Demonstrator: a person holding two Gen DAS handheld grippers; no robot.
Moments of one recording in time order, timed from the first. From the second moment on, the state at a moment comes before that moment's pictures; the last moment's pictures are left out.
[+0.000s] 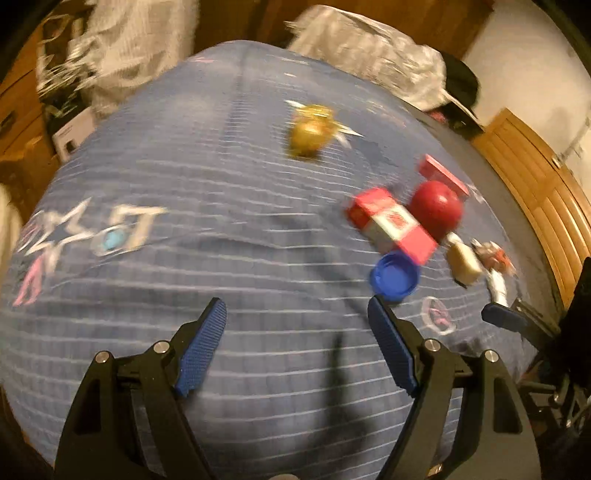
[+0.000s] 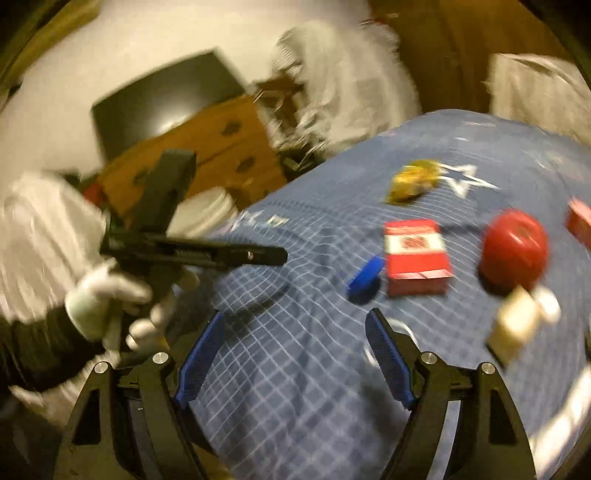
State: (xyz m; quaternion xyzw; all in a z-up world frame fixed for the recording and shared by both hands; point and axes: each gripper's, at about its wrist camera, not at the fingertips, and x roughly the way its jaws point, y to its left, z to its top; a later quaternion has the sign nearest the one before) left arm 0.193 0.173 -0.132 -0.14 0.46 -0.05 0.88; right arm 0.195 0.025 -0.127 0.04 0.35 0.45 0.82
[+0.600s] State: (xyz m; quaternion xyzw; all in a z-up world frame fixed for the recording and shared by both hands) left arm 0.236 0.067 -0.152 0.01 0.49 -0.11 0.87; right arm 0.202 -0.043 -0.130 0.07 0.33 0.38 0.86
